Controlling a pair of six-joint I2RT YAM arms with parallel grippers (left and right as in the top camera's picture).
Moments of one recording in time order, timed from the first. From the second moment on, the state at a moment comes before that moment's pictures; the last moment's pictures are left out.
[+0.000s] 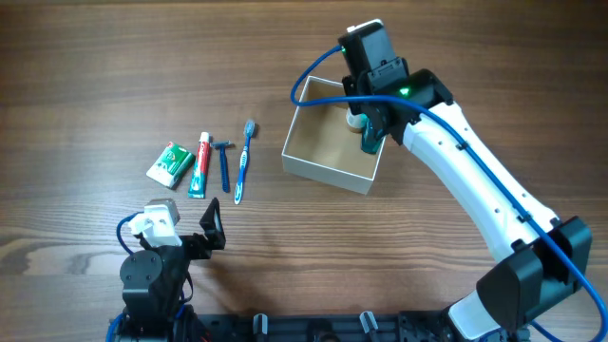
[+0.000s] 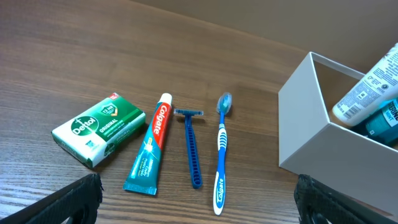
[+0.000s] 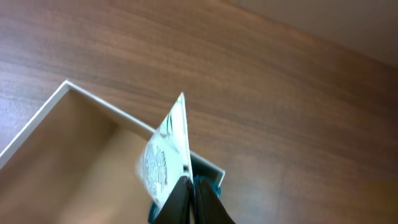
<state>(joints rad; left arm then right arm) -0.01 0.01 0.15 -0.49 0.10 -0.27 0.49 1.73 1.56 -0.77 0.41 0.06</state>
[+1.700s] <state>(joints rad) -0.01 0.01 0.15 -0.49 0.10 -0.27 0.69 1.86 1.52 -0.88 -0.17 0.13</state>
